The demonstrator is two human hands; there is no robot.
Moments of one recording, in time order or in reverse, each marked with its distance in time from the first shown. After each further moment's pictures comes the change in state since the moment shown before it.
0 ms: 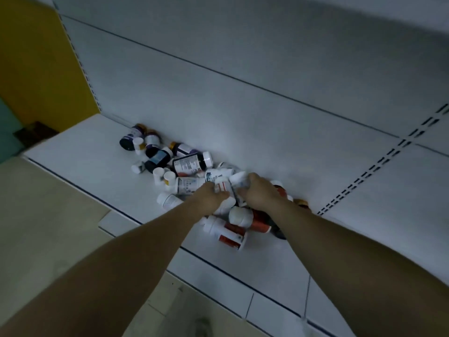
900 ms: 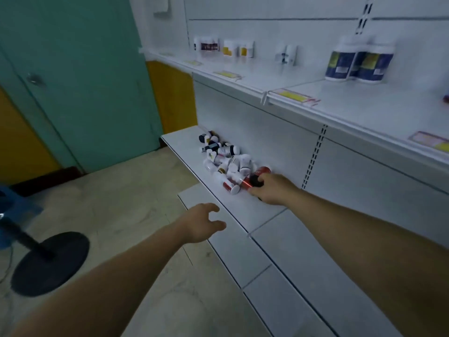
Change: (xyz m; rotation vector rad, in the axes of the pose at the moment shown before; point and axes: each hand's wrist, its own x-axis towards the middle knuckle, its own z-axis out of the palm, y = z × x) left_hand -0.428 0.087 0.221 0.366 0.360 -0.147; right_hand -0.304 0.139 -0.155 -0.260 -0.134 -0.509
